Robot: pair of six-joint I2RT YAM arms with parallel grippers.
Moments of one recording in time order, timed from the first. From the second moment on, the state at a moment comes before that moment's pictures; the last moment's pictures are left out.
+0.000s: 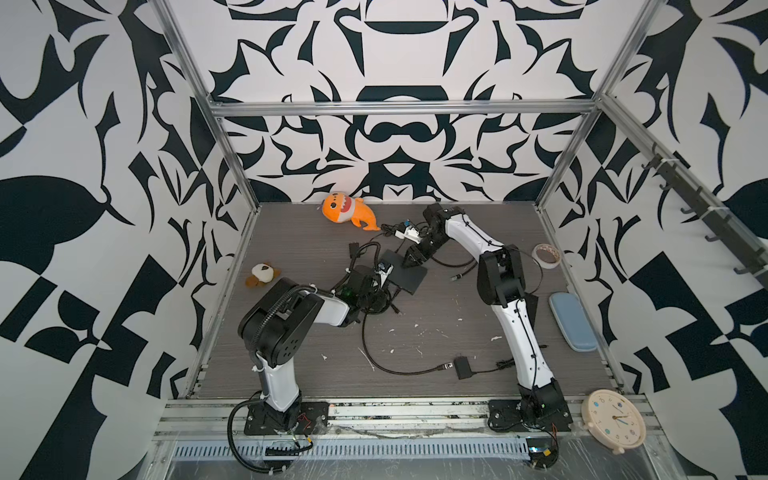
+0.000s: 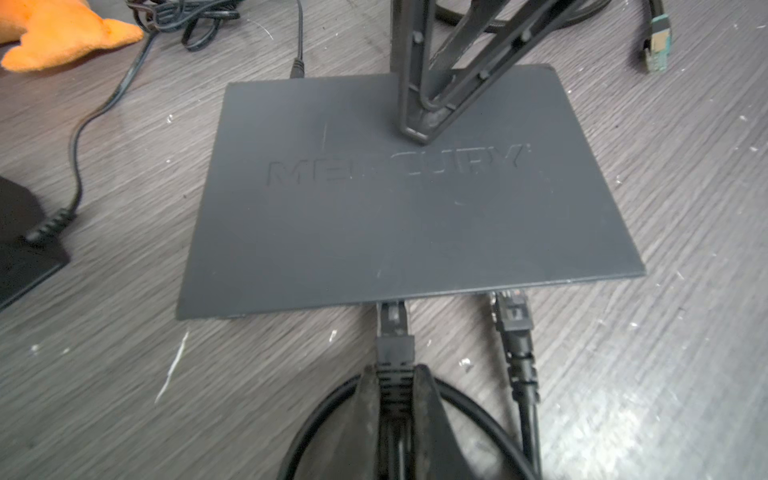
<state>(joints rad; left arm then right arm) -0.60 1.82 0.71 0.45 0.09 0.06 0.38 2.60 2.32 -1.19 -0.71 -0.49</state>
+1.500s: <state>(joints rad) -0.58 1.88 0.82 0.37 0.18 0.00 0.41 2.64 2.44 -1.28 -0.57 -0.80</state>
